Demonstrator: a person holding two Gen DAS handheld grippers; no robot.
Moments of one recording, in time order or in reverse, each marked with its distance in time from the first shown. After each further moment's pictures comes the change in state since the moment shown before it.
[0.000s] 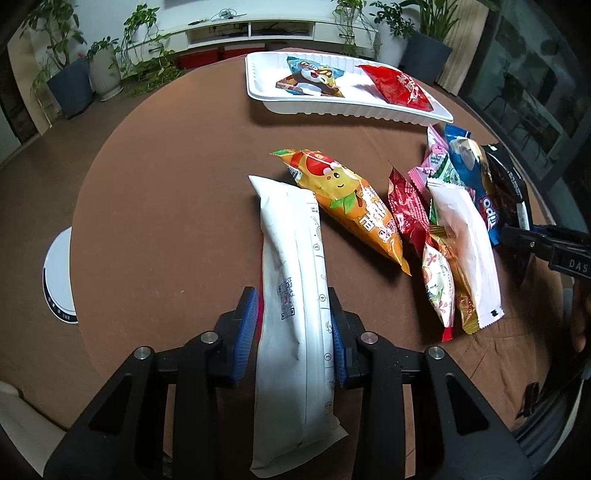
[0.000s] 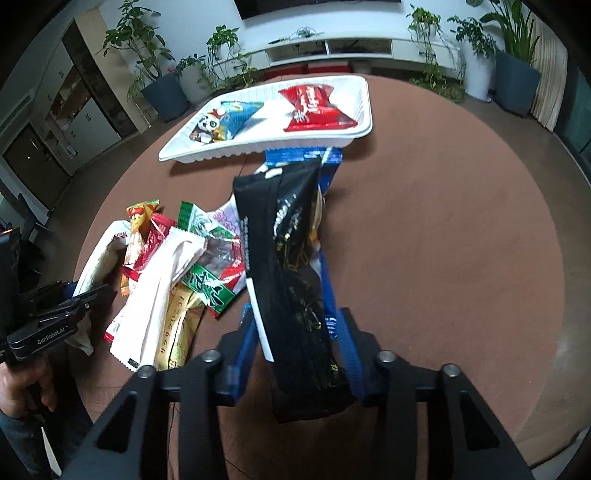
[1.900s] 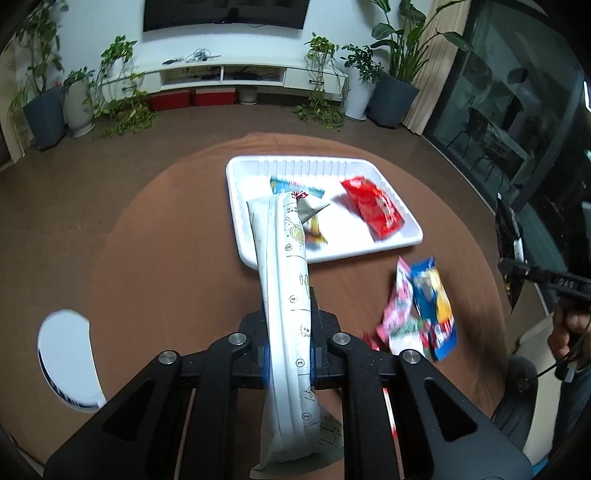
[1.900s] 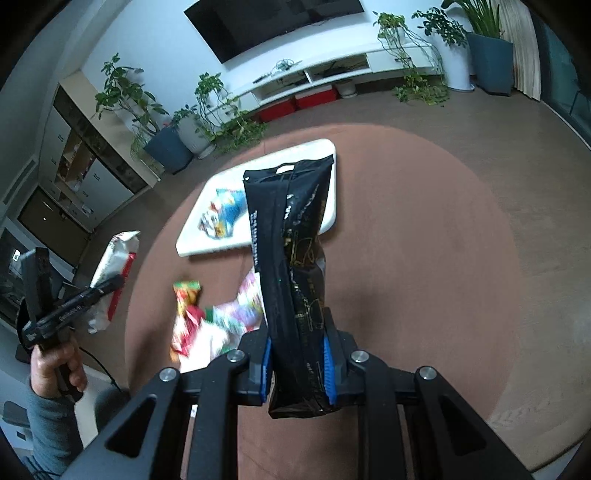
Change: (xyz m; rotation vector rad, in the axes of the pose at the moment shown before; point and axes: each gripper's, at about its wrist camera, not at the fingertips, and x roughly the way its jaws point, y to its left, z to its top) left arm -0.061 0.027 0.142 0.024 -0.157 -0.155; right arm -0.077 -0.042 0.074 0.160 -0.131 0.129
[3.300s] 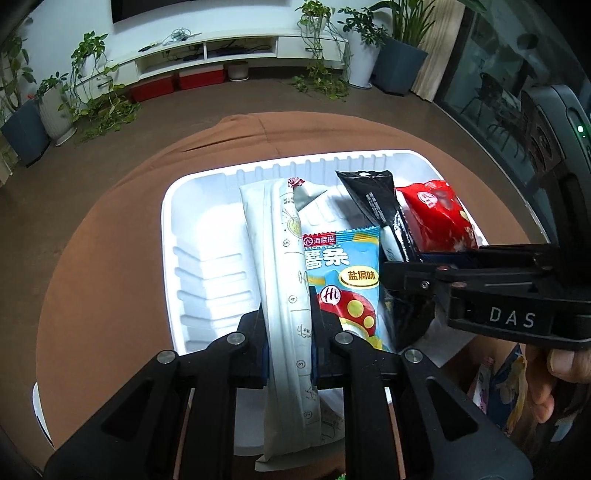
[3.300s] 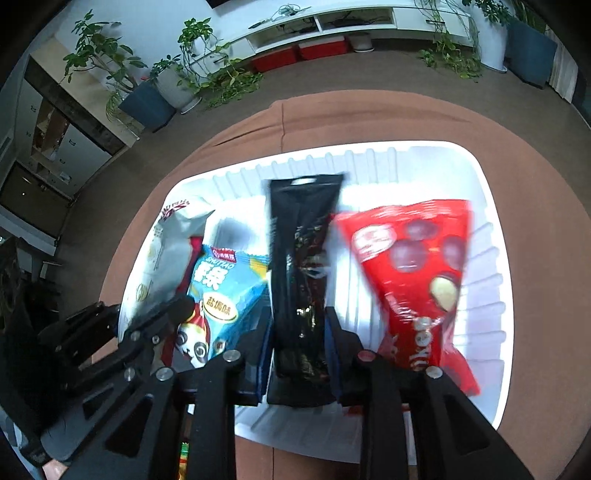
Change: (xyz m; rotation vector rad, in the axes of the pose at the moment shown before) left arm 0.214 0.002 0.094 0.073 0.133 0.032; right arm 0.232 0.059 0.130 -0.018 0.226 -0.070
